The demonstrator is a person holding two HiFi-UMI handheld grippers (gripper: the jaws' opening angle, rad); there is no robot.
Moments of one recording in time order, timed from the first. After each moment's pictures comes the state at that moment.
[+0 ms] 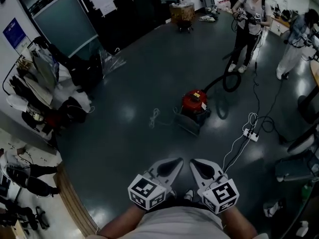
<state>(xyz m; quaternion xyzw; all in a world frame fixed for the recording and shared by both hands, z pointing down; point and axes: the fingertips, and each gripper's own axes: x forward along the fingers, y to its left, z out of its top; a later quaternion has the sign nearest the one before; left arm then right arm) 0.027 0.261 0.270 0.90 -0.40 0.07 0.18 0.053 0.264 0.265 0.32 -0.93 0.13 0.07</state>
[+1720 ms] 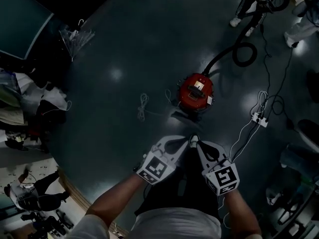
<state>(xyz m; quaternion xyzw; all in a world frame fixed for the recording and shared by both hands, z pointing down) -0.023 -0.169 0.530 0.94 -0.24 0.22 0.13 0.006 -0.163 0.512 0.39 -0.88 0.22 0.17</state>
